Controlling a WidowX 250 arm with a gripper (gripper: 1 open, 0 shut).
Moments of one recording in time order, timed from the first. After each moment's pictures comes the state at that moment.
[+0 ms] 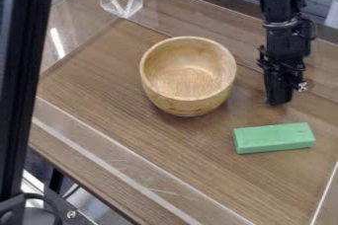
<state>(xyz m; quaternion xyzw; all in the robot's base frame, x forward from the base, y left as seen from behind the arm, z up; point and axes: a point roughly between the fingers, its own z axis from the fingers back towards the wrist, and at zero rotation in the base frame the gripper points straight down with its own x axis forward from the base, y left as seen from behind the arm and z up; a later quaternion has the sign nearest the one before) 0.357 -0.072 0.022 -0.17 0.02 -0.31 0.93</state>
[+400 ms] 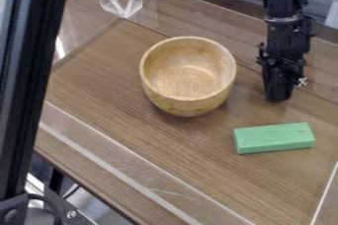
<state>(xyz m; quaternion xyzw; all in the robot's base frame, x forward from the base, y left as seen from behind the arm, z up) 0.360 -0.069 0.022 -0.17 0.06 -0.32 0.93</state>
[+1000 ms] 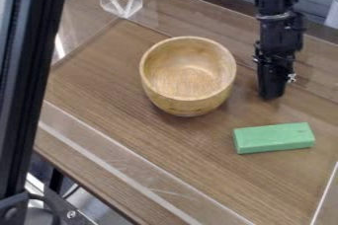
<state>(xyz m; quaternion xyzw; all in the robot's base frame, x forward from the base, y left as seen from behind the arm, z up) 0.360 -0.057 0.023 -0.20 0.05 -0.34 0.92</state>
